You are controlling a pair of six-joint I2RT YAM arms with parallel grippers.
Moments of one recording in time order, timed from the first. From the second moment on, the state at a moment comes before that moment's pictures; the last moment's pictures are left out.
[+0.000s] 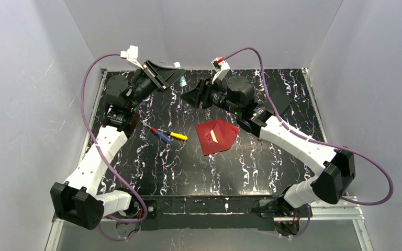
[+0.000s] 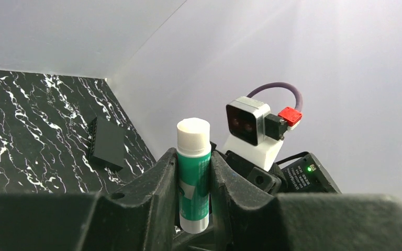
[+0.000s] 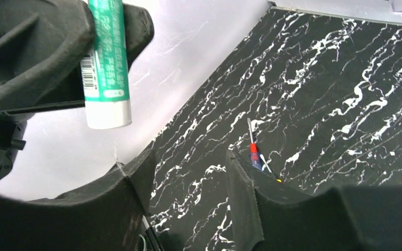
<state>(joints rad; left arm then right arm) -0.32 1.19 1.14 0.30 0.48 -1.01 0.83 1.43 1.32 0.06 -0.17 0.57</state>
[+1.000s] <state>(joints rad) -0.31 1.16 1.10 0.26 0.49 -1.04 0.84 1.45 1.37 0.17 -0.24 0.67</state>
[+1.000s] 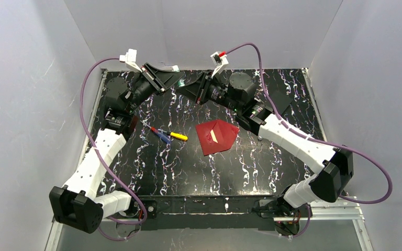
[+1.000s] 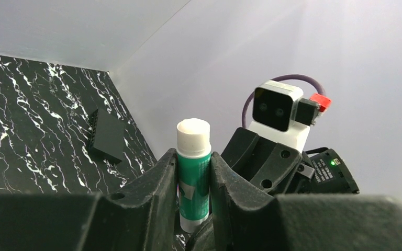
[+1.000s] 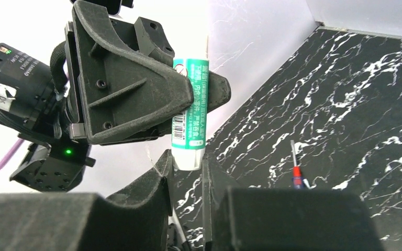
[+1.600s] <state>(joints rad) -0.30 1.15 1.16 0.50 0.92 -1.00 0.71 1.40 1.19 0.71 -0.78 1.10</state>
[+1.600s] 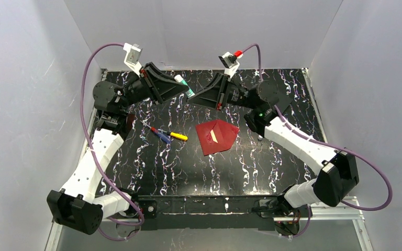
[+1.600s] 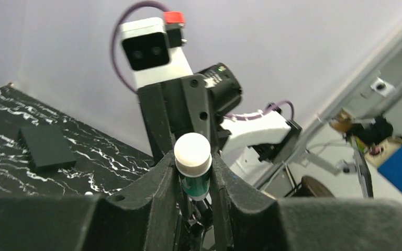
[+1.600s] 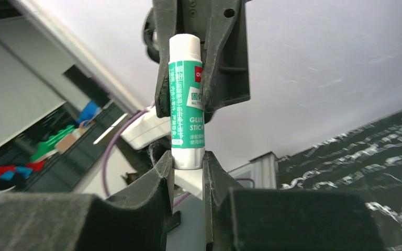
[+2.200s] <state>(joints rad) -0.30 1.15 1.08 0.56 0.84 -1.04 0.72 1.34 1.21 0.59 -0.72 1.05</state>
